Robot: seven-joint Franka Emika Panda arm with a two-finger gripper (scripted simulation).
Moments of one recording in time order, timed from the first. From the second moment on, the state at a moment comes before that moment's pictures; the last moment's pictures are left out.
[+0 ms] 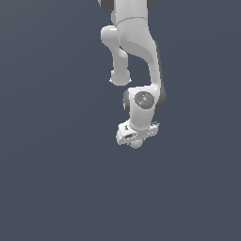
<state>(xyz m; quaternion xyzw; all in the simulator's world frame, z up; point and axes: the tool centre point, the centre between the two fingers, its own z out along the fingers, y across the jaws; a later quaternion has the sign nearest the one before) -0.006 0.080 0.047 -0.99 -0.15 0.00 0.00</state>
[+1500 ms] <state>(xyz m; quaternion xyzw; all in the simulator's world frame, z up) -0.057 -0.125 0.223 -0.99 -0.15 0.00 0.00</state>
